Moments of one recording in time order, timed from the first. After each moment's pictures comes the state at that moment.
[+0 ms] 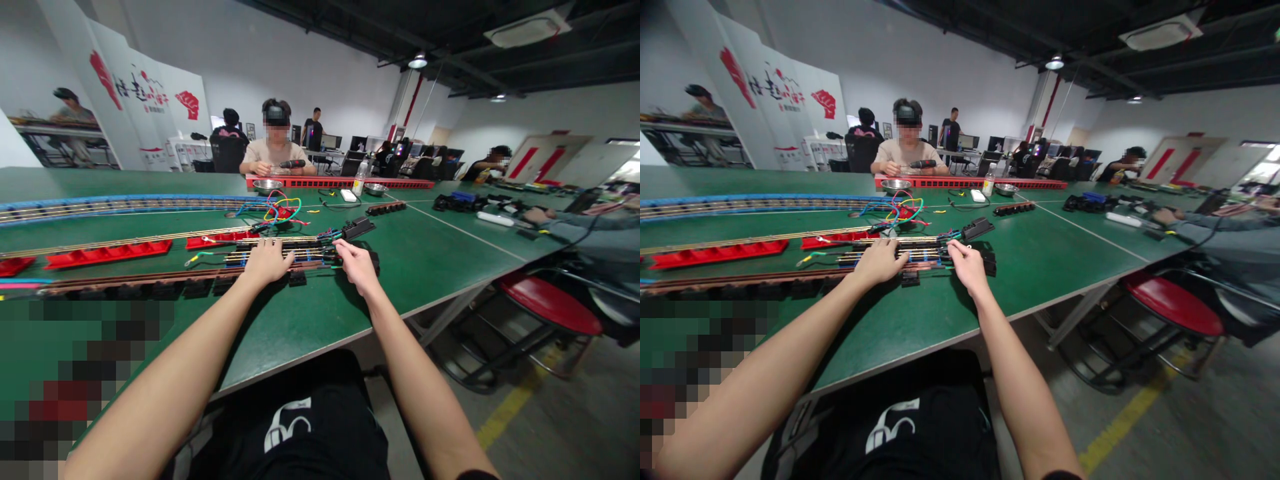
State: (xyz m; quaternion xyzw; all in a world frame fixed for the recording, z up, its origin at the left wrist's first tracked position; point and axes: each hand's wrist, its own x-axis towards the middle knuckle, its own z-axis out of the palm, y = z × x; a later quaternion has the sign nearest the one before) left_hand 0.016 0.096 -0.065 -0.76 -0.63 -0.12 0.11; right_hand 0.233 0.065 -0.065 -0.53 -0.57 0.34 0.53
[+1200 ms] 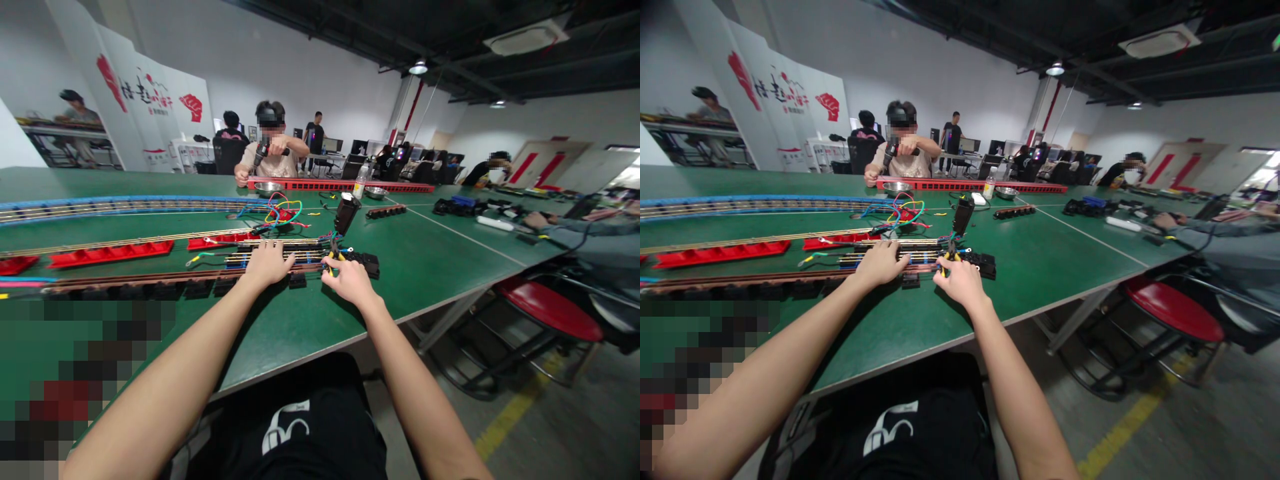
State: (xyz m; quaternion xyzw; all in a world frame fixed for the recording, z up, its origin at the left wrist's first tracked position) left_hand 0.018 0.093 -0.063 -0.76 -0.64 -0.13 0.09; right_hand 0.225 0.046 -0.062 -0.63 -0.75 -0.03 0.19
